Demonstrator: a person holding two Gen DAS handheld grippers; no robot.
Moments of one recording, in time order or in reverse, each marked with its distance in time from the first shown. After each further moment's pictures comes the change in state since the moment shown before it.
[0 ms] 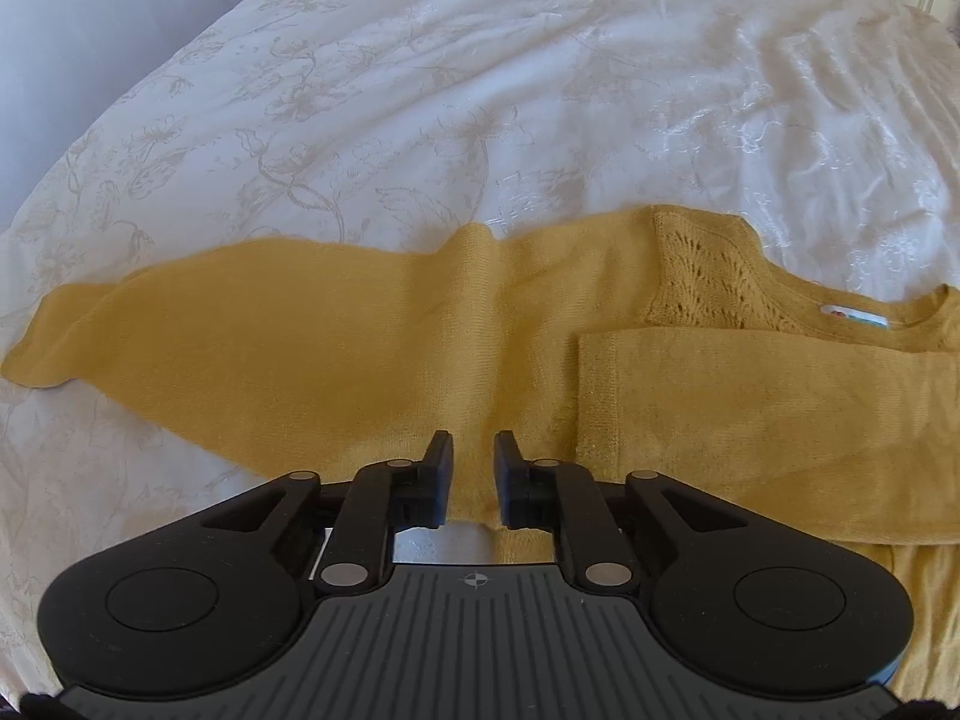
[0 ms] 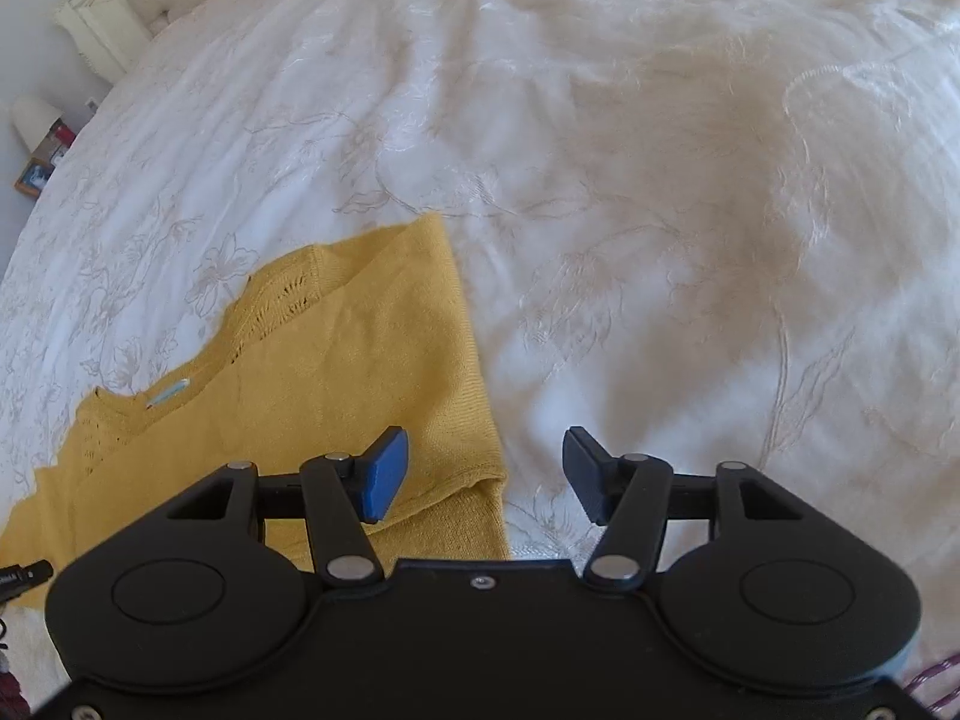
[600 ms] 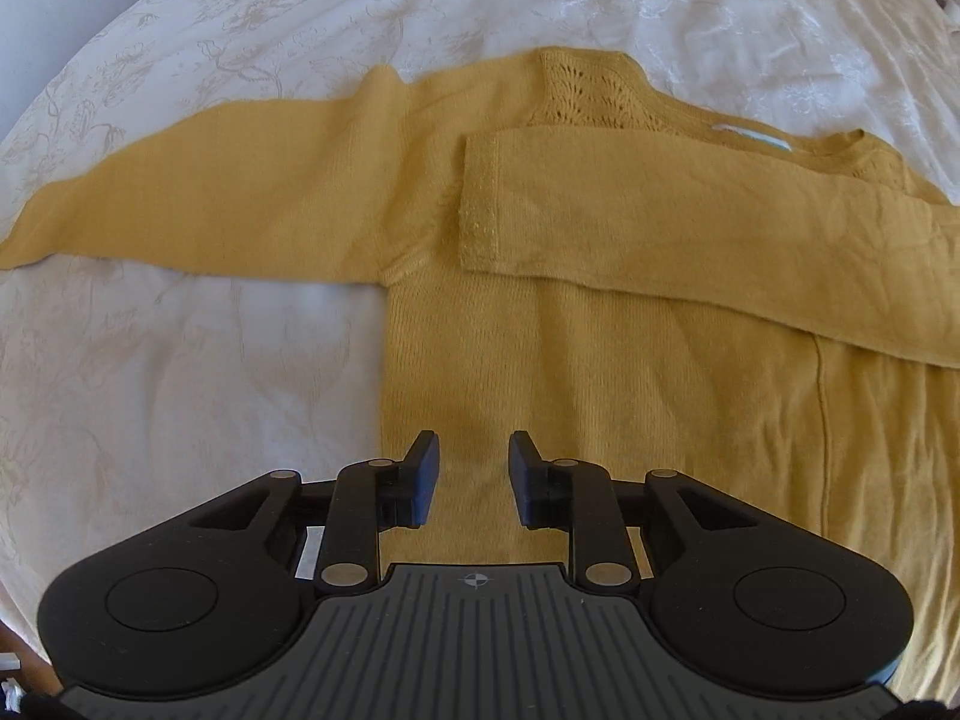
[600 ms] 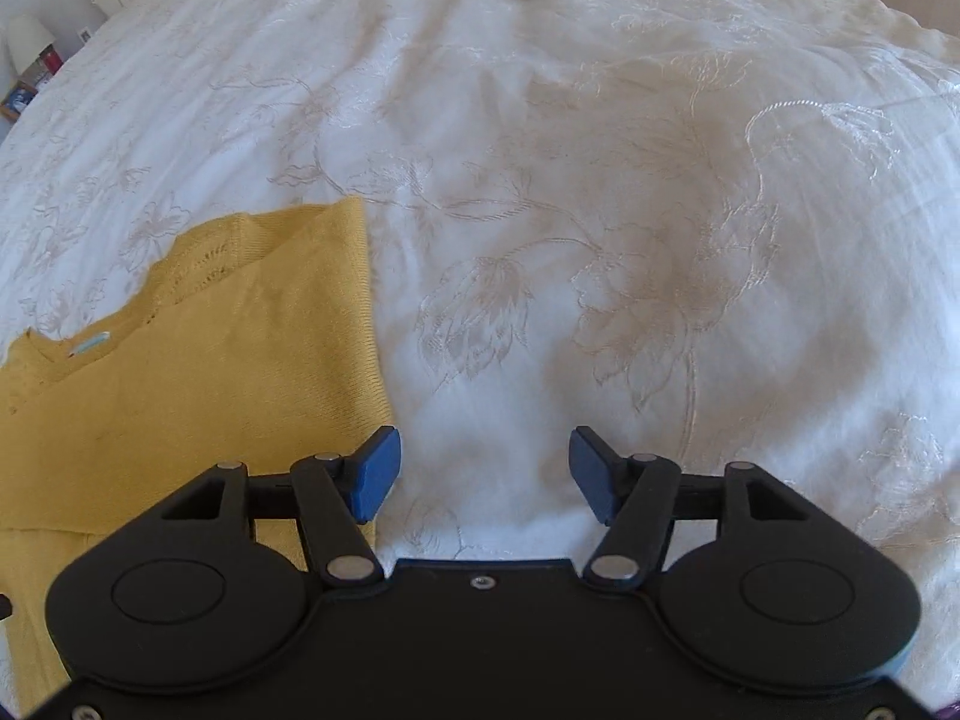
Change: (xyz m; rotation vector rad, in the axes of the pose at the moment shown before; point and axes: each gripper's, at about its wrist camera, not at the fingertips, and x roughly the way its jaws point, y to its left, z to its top) left arm -0.024 -0.036 -0.086 0.038 0.135 -0.041; right arm -0.001 -0.032 0.000 -0.092 0.030 -0.059
